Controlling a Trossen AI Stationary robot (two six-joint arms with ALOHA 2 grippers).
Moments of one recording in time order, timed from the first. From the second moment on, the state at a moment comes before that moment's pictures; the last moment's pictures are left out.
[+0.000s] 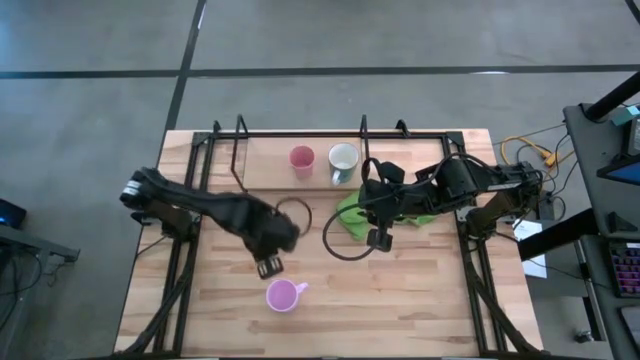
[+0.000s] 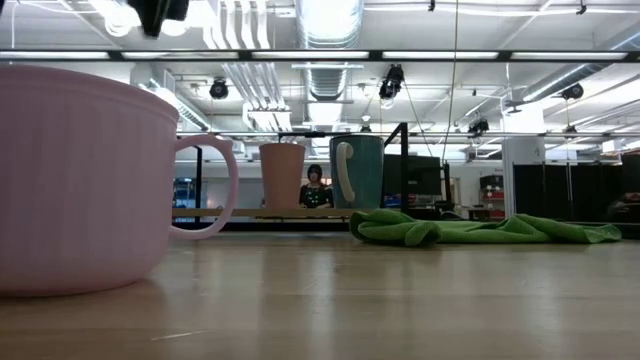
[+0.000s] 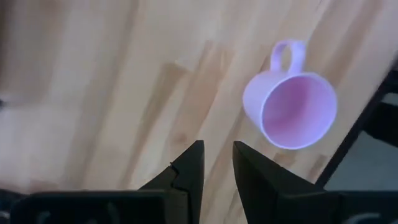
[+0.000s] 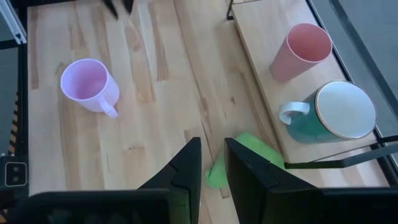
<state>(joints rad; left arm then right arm) -0.29 1.62 1.66 -1.44 0.04 -0.72 0.28 1.67 2.07 -1.36 0.32 0.38</state>
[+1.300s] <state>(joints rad) -0.32 1.64 1.30 -0.89 0.24 -0.81 0.28 1.67 2.06 -1.16 0.12 0.13</state>
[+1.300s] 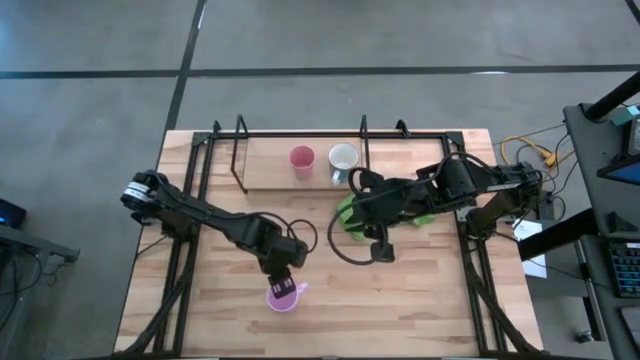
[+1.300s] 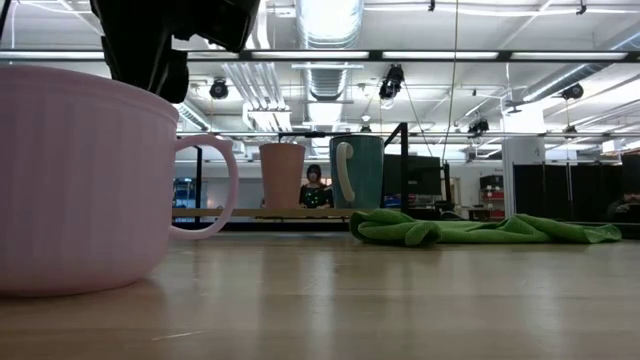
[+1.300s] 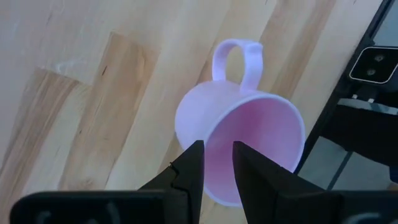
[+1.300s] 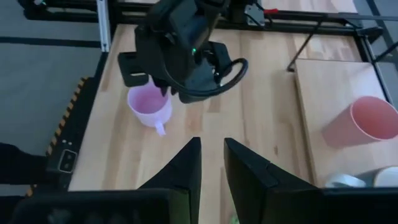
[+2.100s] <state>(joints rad) -0.35 1.64 1.22 -0.83 0.24 -0.89 0.31 1.67 2.06 -1.08 0.12 0.13</state>
